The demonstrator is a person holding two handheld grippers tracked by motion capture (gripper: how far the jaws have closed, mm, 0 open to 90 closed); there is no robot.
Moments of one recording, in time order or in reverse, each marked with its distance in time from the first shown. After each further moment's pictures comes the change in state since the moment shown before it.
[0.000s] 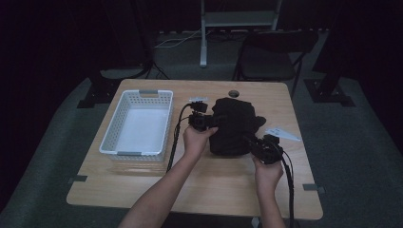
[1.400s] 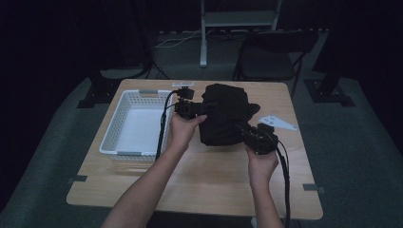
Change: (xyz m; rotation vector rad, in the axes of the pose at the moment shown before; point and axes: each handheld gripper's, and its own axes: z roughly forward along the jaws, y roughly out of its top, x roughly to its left) left arm -0.005 0.042 -0.054 -0.028 -0.030 0.008; right arm 0.038 0.041 -0.008 -0.077 0.042 -0.077
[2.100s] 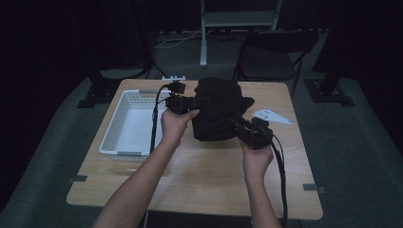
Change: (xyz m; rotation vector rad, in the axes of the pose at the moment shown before) left arm 0.003 0.014 -0.030 -0.037 0.017 0.008; right arm 0.018 0.019 0.006 -0.028 0.032 -0.033
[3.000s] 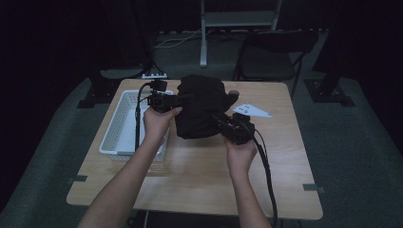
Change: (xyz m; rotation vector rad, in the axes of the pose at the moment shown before) left arm 0.025 0.004 -0.042 -0.019 0.050 -0.019; right arm 0.034 0.010 0.031 0.017 0.055 -0.035
